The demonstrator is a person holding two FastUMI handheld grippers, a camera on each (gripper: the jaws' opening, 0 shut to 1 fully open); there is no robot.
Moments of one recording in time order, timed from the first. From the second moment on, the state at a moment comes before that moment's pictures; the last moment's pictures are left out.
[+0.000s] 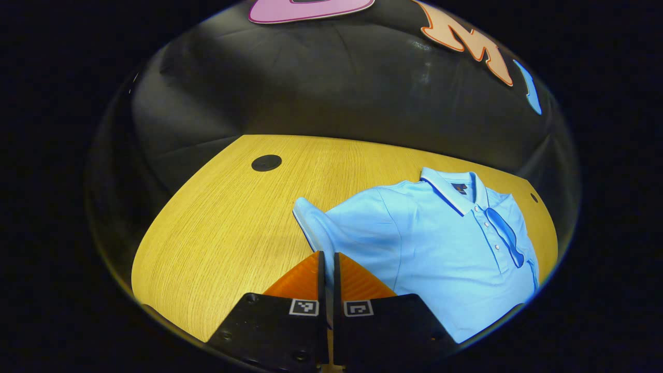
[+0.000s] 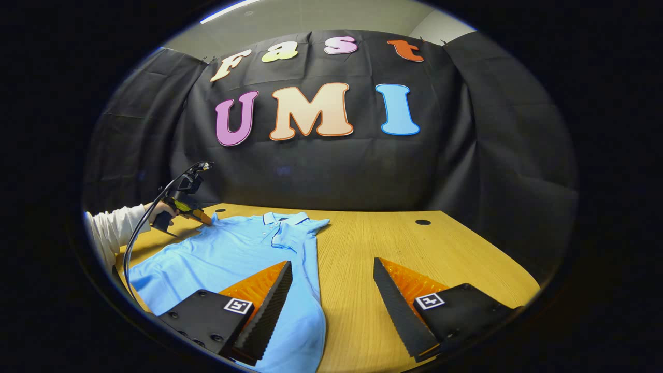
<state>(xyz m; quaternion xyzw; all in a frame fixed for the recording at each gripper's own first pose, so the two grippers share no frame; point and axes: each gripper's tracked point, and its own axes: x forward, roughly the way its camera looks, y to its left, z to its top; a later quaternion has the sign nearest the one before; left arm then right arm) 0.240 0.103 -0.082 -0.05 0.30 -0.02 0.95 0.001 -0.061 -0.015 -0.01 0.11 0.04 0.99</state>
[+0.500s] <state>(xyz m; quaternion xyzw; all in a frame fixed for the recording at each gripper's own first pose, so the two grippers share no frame) 0.242 0.061 -0.040 -0.04 0.28 -0.05 0.96 0.000 -0.056 -0.015 -0.01 0.11 0.05 0.99</state>
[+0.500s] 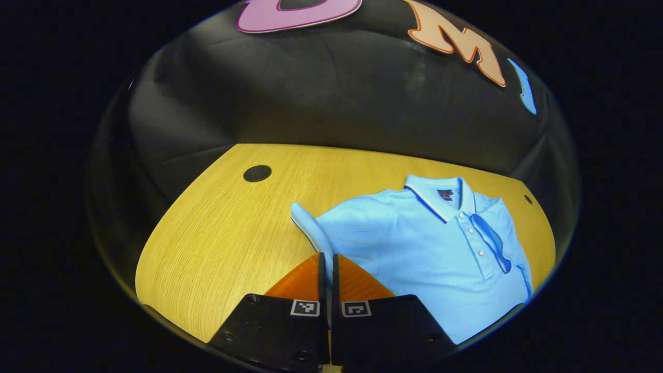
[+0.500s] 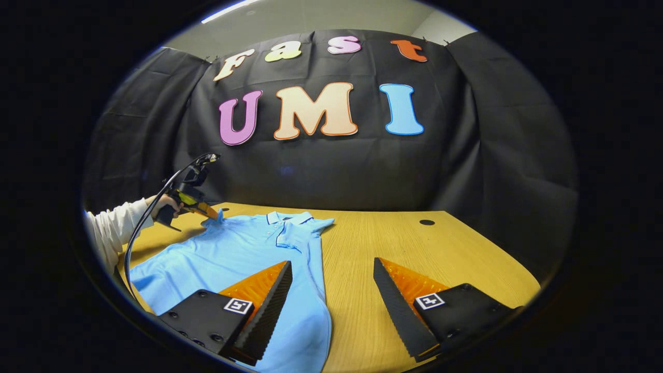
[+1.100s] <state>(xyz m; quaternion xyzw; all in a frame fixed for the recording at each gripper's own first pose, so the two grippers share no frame) 0.253 -0.081 -0.037 0.01 0.28 -0.15 0.95 -0.002 -0.055 -0.018 -0.01 0.12 0.06 0.99</state>
